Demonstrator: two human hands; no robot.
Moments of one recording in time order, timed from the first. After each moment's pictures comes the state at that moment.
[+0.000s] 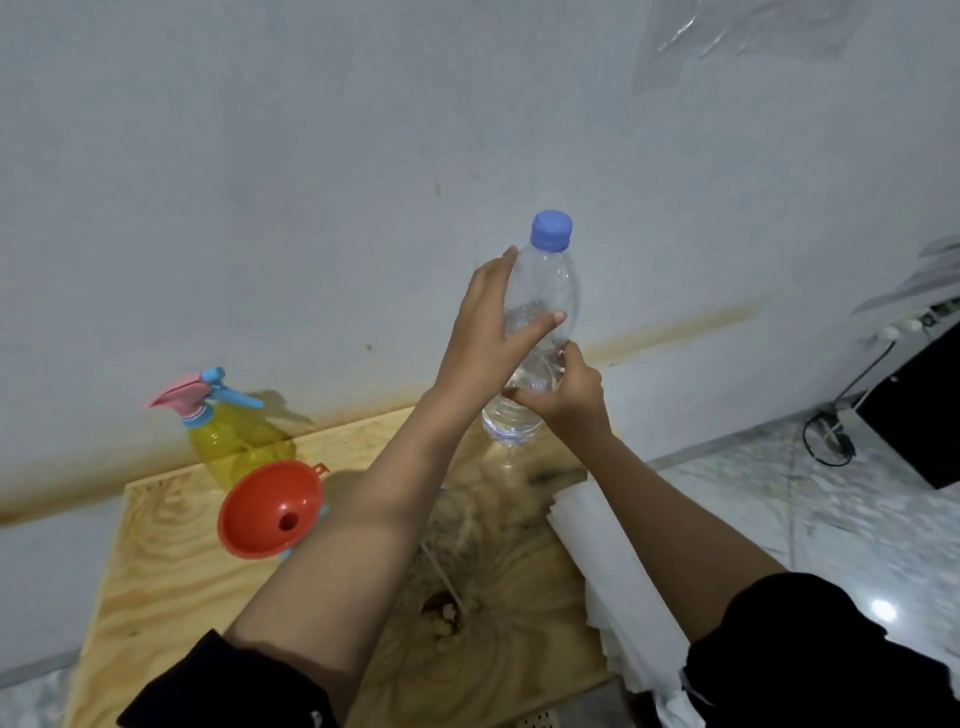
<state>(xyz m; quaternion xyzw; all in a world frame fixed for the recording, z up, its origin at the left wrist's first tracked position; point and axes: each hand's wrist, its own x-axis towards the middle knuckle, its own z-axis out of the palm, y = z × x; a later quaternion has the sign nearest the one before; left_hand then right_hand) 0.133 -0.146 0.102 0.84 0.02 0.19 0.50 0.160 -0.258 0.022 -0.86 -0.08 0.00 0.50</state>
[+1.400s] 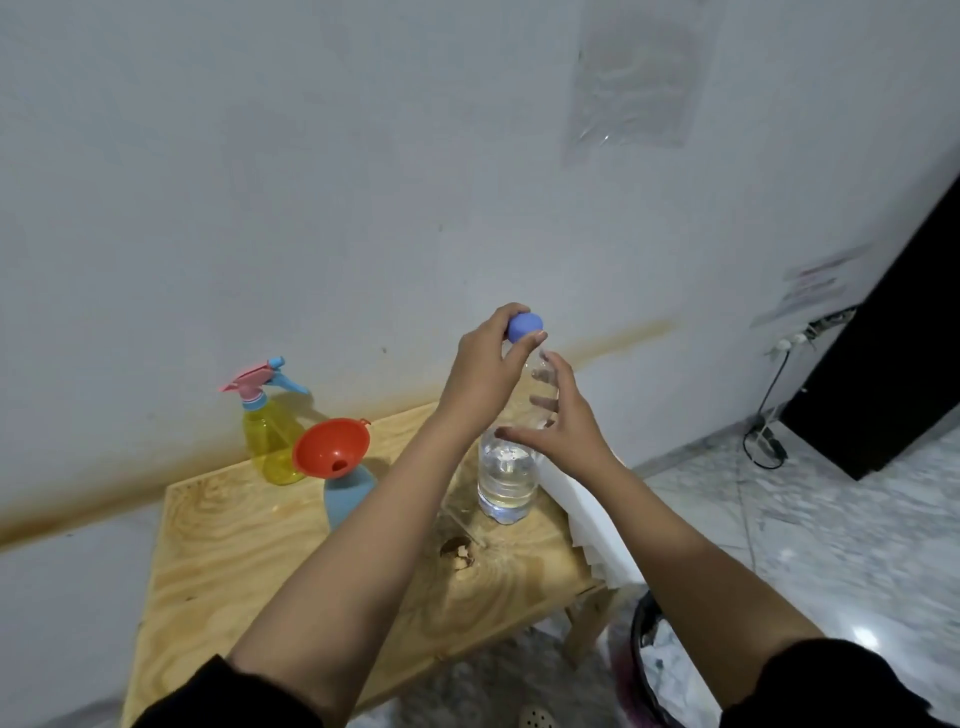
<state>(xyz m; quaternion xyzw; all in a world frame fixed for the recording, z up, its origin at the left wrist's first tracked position) -0.010 -0.169 0.151 0.83 -0.06 0.20 0.51 -0.002 -0.288 0.081 -0.79 -0.15 0.02 0.60</state>
